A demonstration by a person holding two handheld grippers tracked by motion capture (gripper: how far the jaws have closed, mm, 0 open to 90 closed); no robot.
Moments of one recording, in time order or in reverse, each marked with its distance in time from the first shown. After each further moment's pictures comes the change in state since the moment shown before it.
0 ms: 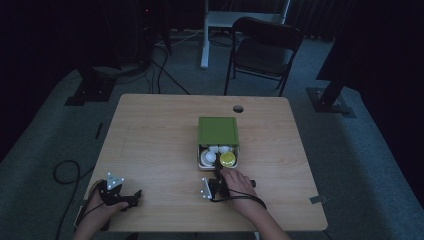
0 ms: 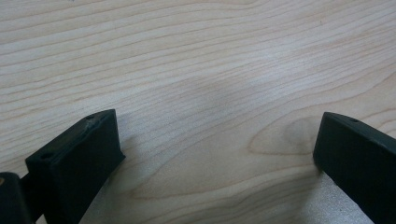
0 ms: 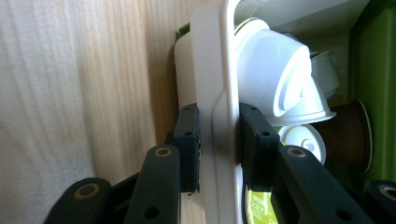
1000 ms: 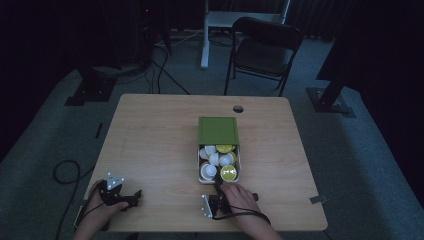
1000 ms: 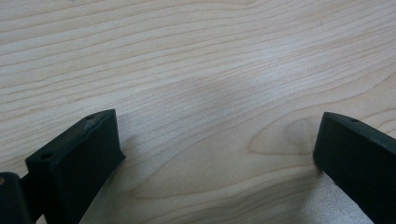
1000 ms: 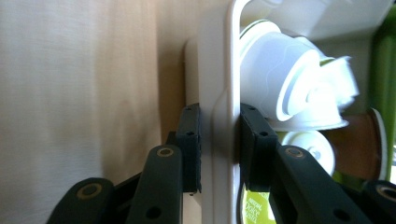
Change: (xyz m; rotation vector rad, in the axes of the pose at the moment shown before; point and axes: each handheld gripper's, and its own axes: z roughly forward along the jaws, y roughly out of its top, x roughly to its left) left arm 0.000 0.000 0.000 0.000 0.000 0.000; right arm 0.026 0.004 -0.038 -0.011 0.038 -0.059
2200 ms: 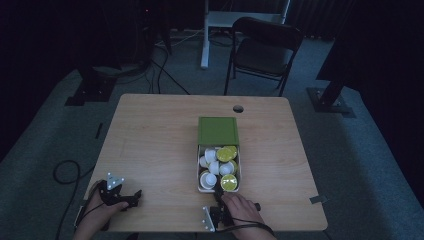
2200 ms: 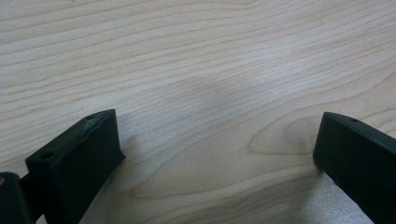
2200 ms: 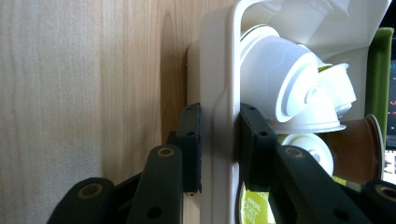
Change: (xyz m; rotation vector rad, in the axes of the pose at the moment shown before) left arm 0.000 0.000 0.000 0.001 0.000 -0.001; right arm 0.014 0.003 -0.028 -0.035 0.014 0.003
